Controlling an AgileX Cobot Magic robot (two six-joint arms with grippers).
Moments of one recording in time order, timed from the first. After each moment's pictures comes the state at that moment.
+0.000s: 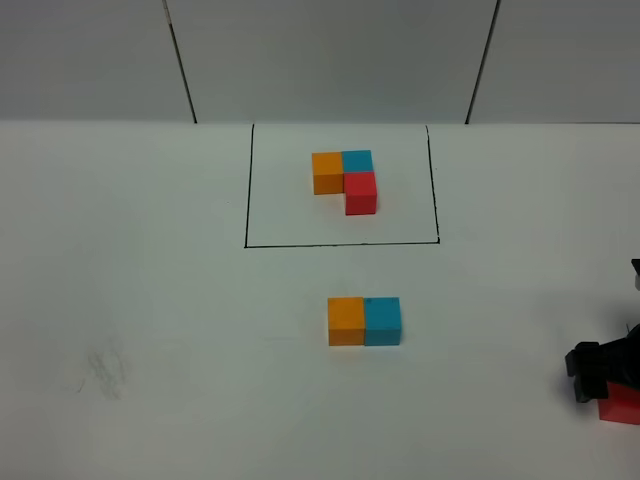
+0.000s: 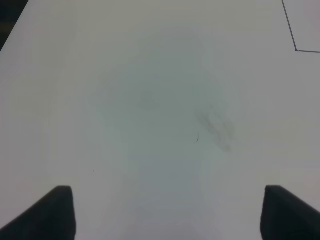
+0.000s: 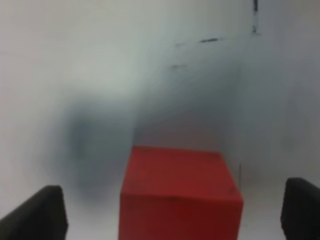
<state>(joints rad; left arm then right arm) 0.08 -0.01 -0.50 0.01 1.08 -0.04 -0.03 1.66 -0.66 -0.01 0.50 0.11</state>
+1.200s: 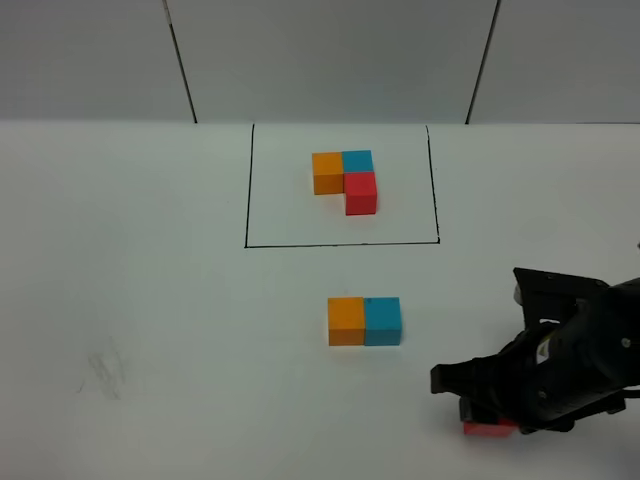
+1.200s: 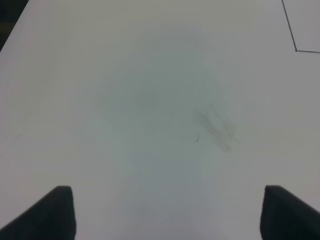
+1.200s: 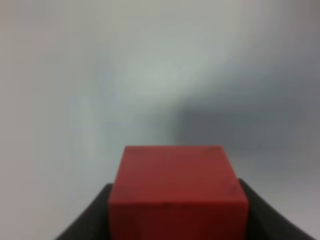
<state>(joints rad) 0.08 -0.01 -0.50 0.01 1.08 -0.04 0.49 1.51 -0.67 0.18 0.54 0.48</state>
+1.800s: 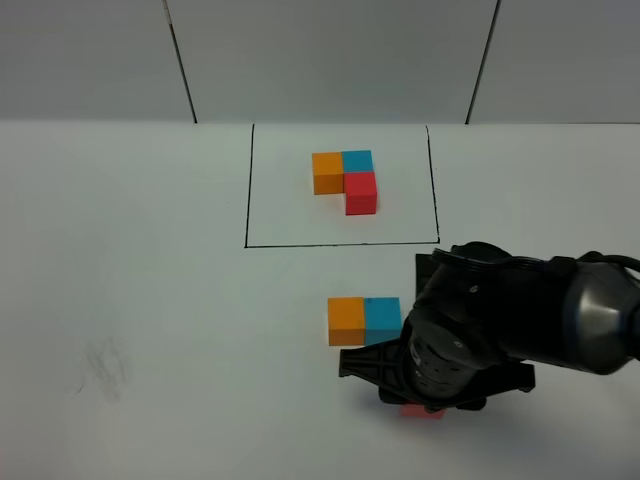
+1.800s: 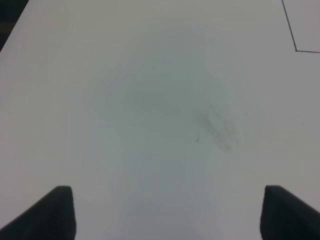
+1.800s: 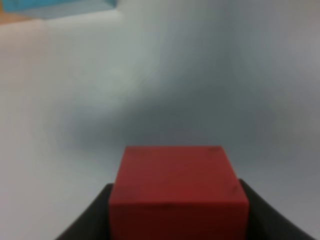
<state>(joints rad) 0.08 -0.01 -0.50 0.01 1.08 -0.04 0.77 1.77 -0.99 -0.19 0.73 1.06</state>
